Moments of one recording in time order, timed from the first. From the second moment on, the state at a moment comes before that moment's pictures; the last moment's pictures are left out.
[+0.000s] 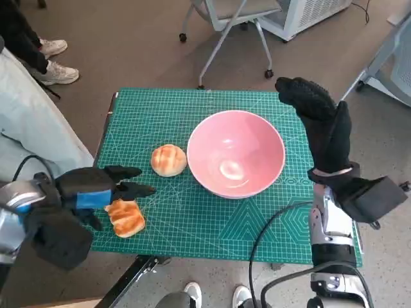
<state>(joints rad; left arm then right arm) -0.38 0.92 -0.18 0.28 0.34 -0.64 -0.75 -0.61 -0.14 -0.14 0.52 0.27 -0.63 0.44</state>
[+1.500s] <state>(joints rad) -0.44 0.86 -0.23 0.45 0.37 -0.73 -0.69 -0.61 -0.14 -0.14 0.53 0.27 -0.64 0.44</state>
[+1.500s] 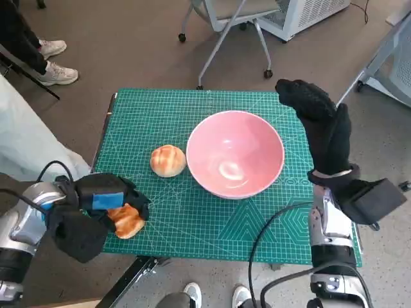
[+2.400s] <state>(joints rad) -0.53 0.90 -0.03 0.16 0.14 -0.55 -0.71 -0.61 -0.14 -0.15 0.54 0.28 -0.64 0.45</state>
